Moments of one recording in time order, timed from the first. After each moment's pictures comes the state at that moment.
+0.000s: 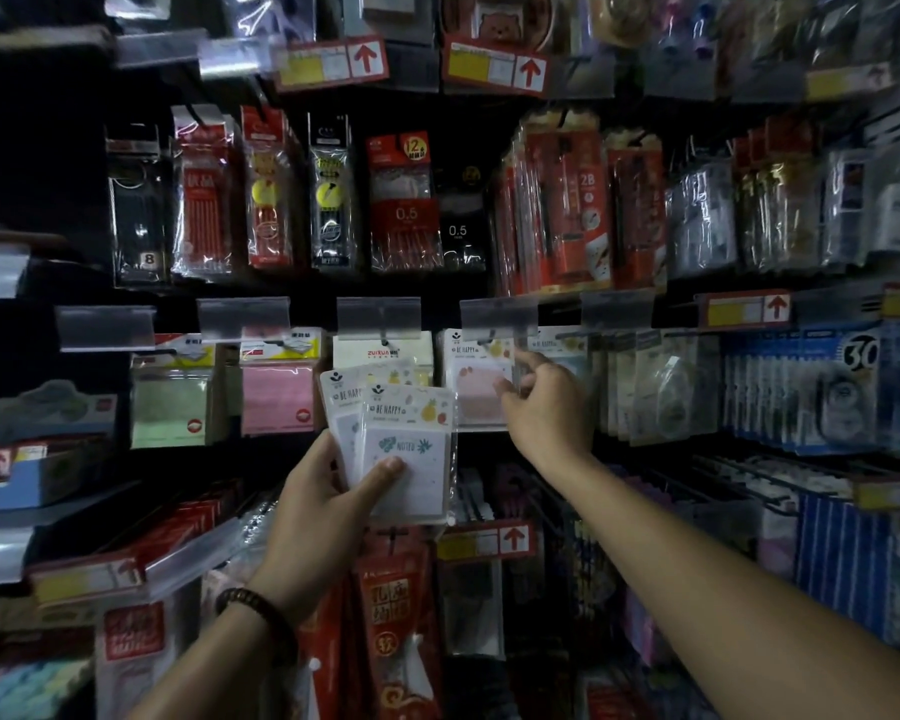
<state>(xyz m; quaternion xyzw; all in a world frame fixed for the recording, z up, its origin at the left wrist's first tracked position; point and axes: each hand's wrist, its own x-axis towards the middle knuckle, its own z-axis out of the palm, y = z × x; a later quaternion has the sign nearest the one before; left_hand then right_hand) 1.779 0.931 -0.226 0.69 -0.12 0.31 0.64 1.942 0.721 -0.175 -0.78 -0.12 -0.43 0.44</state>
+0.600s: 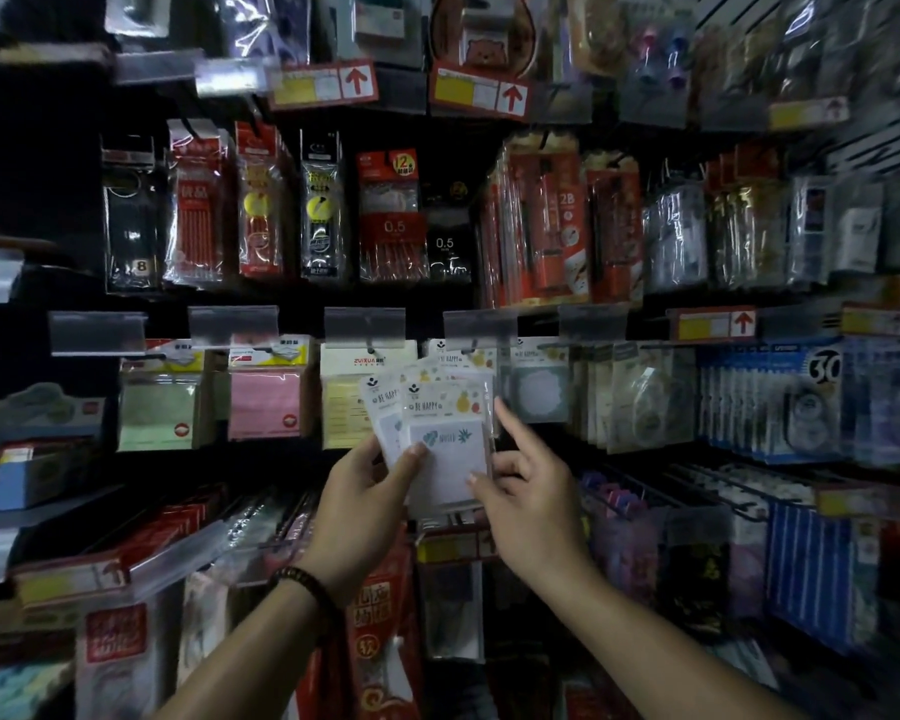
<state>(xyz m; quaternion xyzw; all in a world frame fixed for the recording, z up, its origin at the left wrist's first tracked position) 1.795 0.888 -0.219 0.69 -0.14 0.29 0.65 1.833 0.719 -0.239 -0.67 -0.26 -0.28 0.64</state>
